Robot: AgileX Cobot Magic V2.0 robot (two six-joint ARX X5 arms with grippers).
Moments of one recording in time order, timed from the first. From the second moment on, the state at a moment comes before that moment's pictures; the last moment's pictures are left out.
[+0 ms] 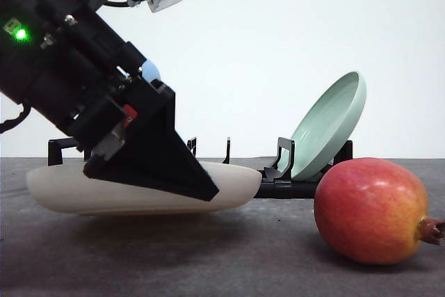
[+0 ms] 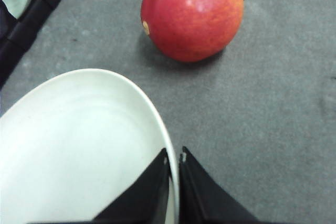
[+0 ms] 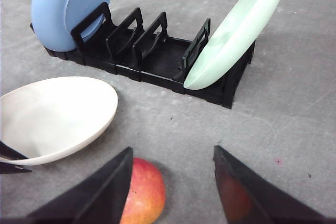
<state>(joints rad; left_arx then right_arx) -1.01 1.26 0.51 0.08 0.03 0.33 0.32 0.43 0.61 -0.63 -0.24 0.09</state>
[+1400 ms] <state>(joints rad) -0.40 0.77 0.73 -0.70 0.11 -0.12 0.32 0.43 0.61 -0.63 -0.24 0.09</state>
